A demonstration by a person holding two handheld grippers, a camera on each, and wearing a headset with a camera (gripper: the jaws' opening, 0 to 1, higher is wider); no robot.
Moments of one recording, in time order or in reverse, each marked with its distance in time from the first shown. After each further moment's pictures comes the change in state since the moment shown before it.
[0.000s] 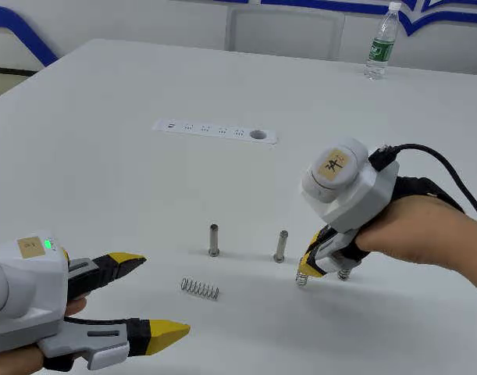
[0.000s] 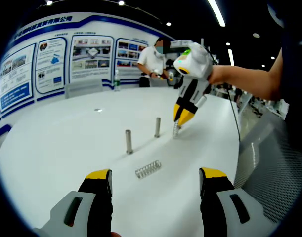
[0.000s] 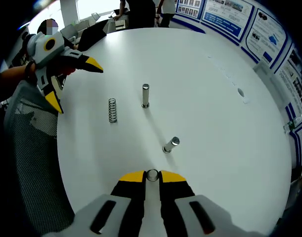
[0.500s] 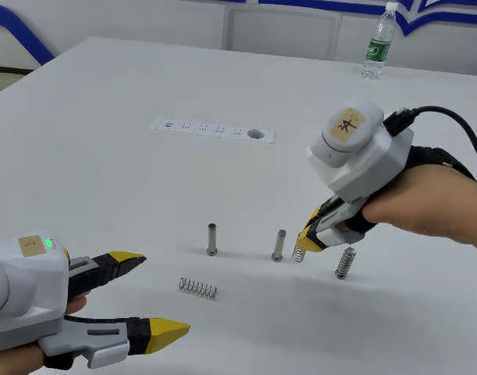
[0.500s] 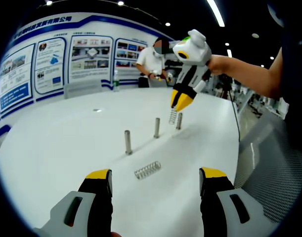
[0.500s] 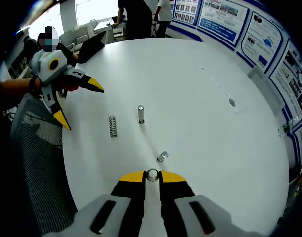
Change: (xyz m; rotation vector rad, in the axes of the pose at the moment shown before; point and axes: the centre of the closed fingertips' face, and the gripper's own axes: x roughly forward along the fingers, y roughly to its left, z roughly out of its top) left arm 0.002 -0.001 0.001 0.002 -0.004 -0.008; right arm -0.034 -0.009 0.028 0.011 -0.066 -0.022
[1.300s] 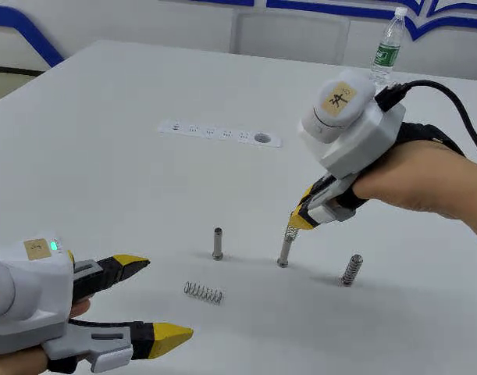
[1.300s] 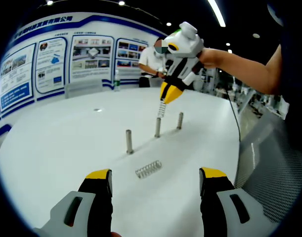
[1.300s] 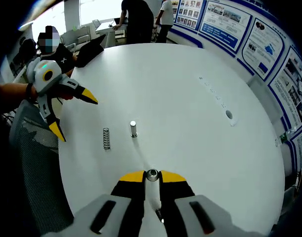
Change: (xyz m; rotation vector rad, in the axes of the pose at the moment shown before) left arm -0.003 0.003 -0.001 -0.003 0.002 0.008; right arm 0.006 -0.013 0.028 -0.037 -0.018 -0.019
